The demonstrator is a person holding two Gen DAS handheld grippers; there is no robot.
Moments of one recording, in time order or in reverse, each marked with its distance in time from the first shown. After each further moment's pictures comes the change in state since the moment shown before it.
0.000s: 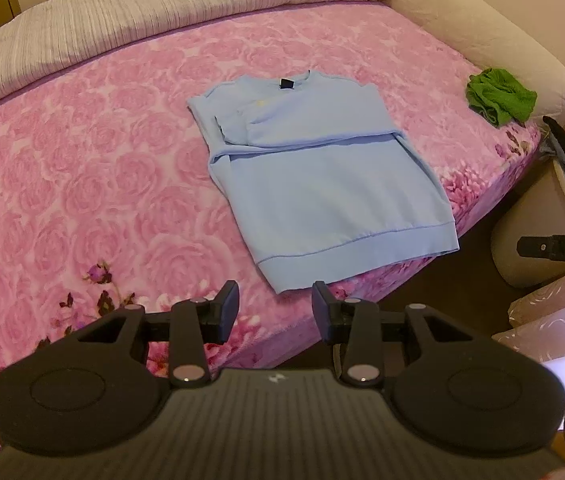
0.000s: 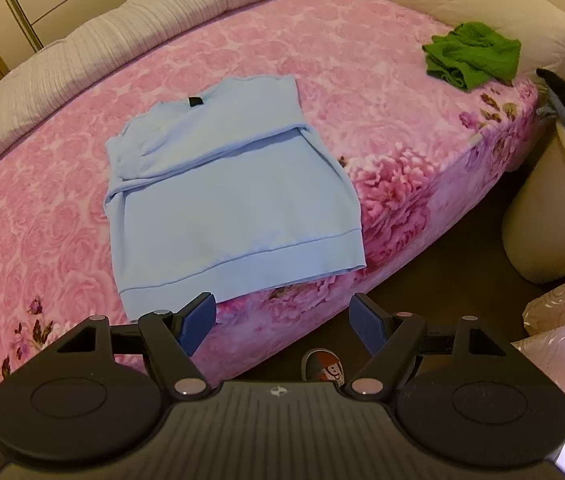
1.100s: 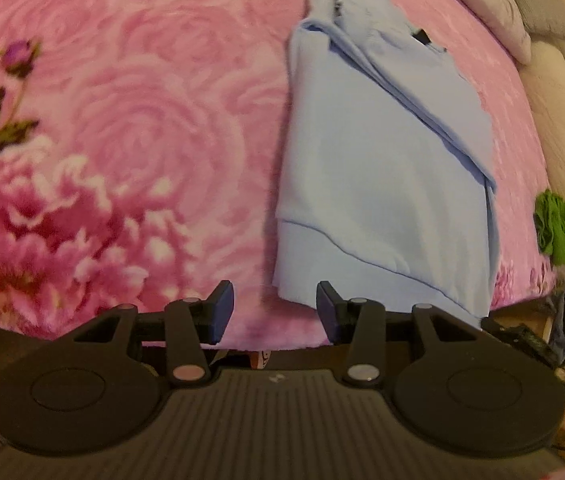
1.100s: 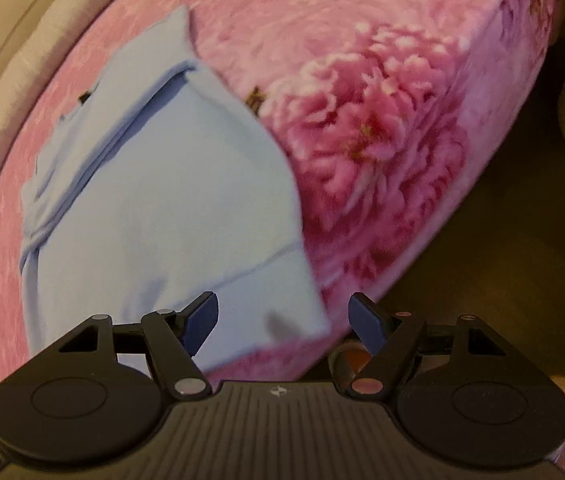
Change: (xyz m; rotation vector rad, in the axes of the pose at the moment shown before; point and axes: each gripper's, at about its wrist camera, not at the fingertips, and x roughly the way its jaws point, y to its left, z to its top) left arm 0.222 0.080 -0.048 -0.691 0.176 -0.156; right arm 0.262 -0.155 0.039 0.306 0.146 0.210
